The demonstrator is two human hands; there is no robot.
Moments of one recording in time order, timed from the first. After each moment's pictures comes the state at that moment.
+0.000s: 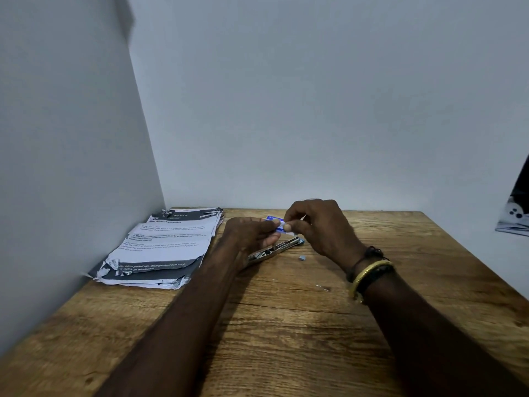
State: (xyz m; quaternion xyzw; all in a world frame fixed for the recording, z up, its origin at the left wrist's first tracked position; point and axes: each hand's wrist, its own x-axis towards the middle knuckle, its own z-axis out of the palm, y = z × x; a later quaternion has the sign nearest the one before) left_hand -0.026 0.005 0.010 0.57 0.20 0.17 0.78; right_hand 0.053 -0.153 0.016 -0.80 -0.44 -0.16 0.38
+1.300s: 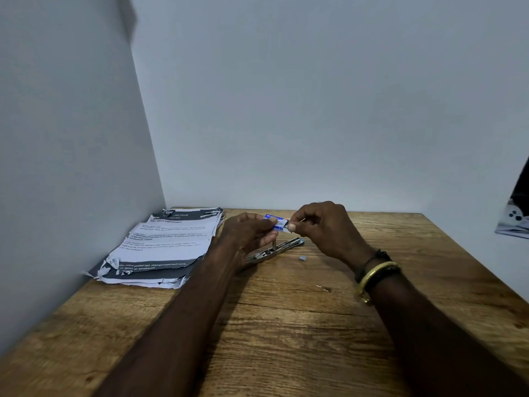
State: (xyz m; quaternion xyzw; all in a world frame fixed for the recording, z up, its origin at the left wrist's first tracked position) left_hand -0.026 0.012 0.008 0.56 0.20 0.17 0.79; right_hand 0.062 -0.158 0.011 -0.79 -0.42 -0.09 0.45
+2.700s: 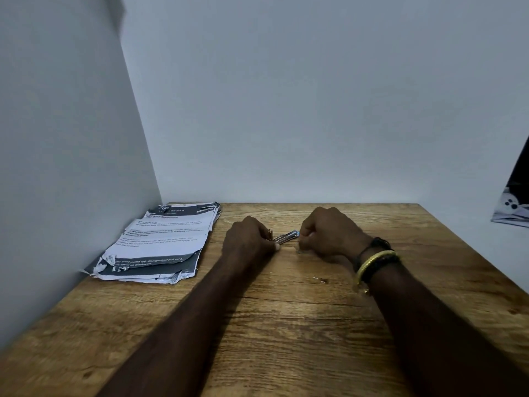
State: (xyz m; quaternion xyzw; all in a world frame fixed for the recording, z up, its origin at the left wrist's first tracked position) left_hand -0.021 0.009 -0.015 0.93 0.22 0.14 0.27; right_hand 0.055 -0.165 0.015 -0.92 -0.33 -0.01 0.21
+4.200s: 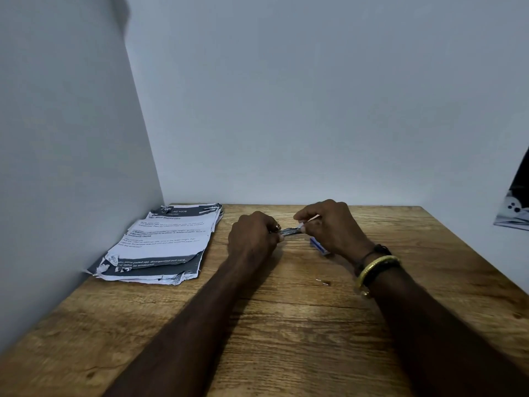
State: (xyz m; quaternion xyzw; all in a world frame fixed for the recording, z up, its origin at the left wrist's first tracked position) left_hand -0.020 -0.001 -0.010 0.92 0.19 0.24 0.24; right_hand 0.065 -0.166 0.006 -0.83 -0.36 -0.09 0.40
